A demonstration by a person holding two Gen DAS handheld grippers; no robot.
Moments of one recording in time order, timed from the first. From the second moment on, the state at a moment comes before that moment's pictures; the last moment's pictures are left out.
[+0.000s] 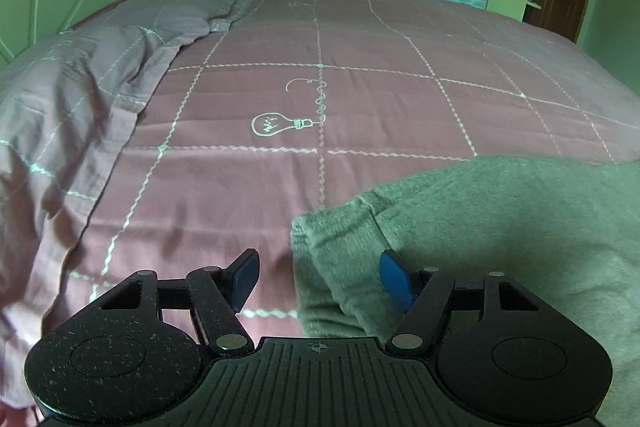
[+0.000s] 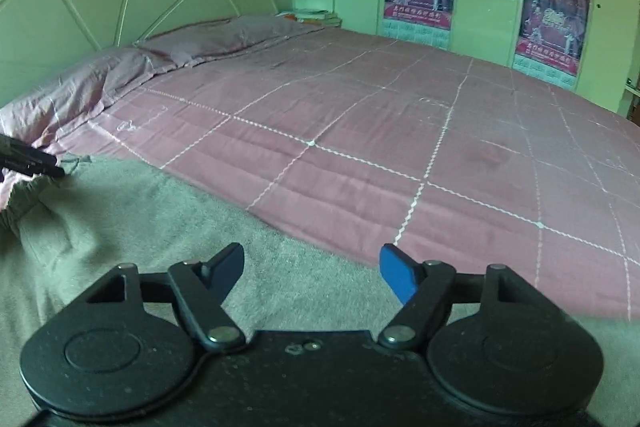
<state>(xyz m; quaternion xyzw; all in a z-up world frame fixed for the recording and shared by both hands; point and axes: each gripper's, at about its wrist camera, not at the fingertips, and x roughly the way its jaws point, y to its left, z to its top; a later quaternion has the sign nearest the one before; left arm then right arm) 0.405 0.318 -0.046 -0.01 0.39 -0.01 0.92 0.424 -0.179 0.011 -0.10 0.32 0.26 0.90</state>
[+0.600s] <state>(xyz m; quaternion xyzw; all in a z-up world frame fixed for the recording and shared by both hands) 0.447 0.327 -0.070 -0.04 0.39 -0.13 0.91 0.489 -0.140 -0.034 -0.22 0.41 0.31 0.83</state>
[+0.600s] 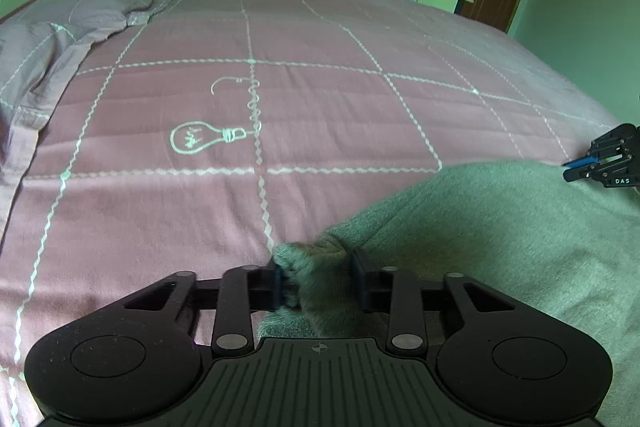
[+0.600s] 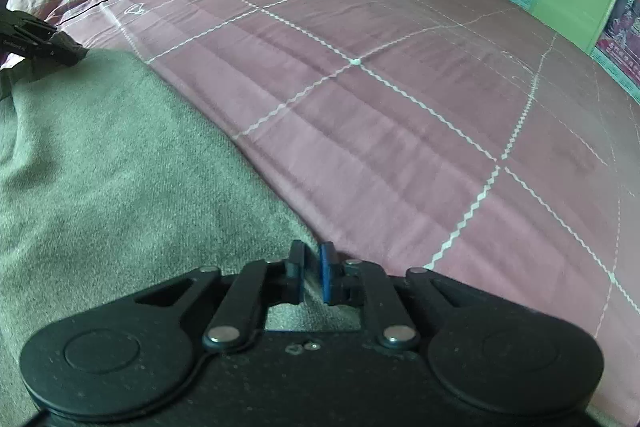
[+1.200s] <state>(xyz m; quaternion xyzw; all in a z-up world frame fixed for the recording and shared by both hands) 0.212 0.319 -0.009 -0.01 0.23 -0.18 0.96 0.193 -0.204 0.029 -0.27 0.25 0.30 0.88</state>
